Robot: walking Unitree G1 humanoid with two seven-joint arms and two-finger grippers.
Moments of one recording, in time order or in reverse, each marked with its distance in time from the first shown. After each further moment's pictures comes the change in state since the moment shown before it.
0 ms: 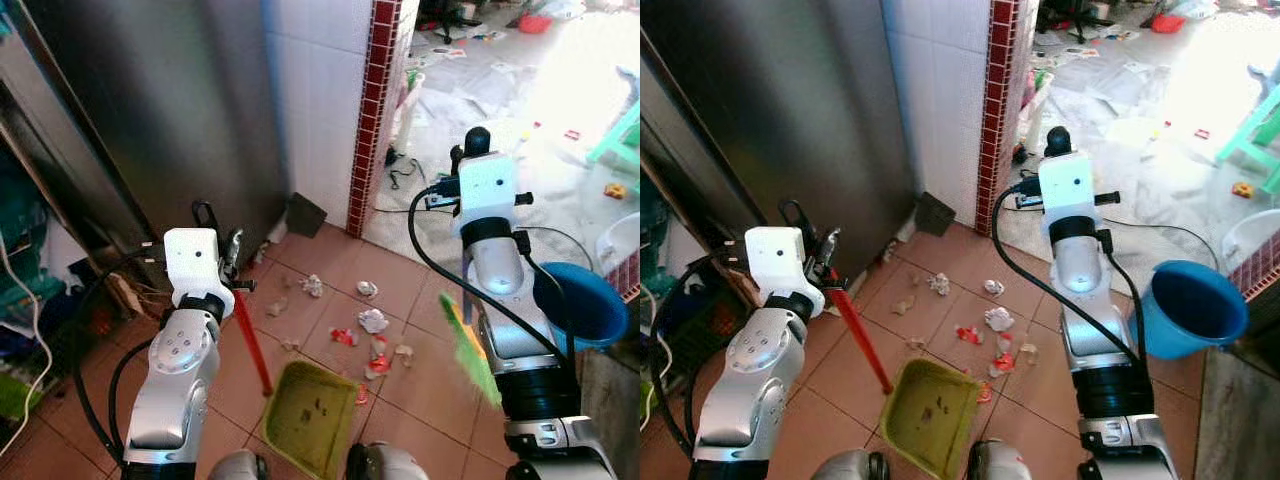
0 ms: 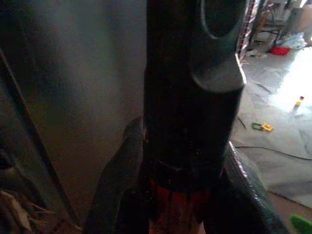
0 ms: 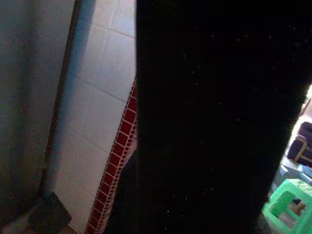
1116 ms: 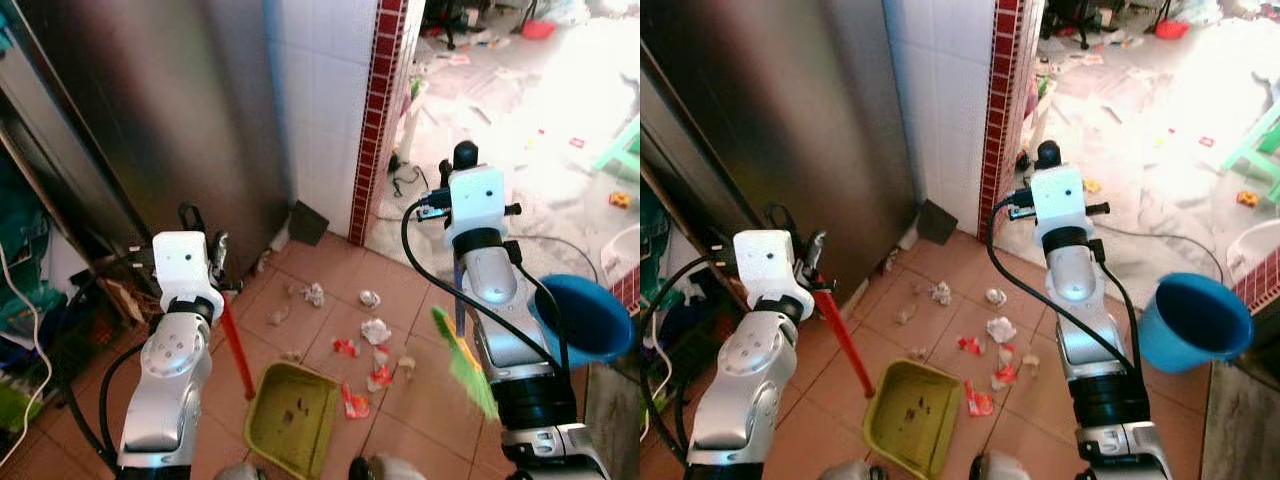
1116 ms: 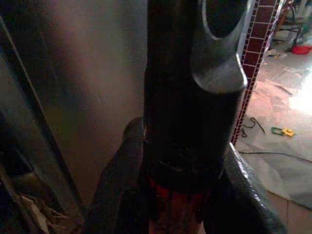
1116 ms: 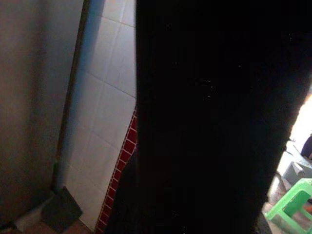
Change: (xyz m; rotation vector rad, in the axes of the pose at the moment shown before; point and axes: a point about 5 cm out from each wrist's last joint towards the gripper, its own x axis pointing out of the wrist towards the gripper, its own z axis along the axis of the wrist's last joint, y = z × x) left arm -0.002 0.009 -0.003 0.028 0.007 0.048; right arm -0.007 0.008 -0.009 0.016 0.042 0.043
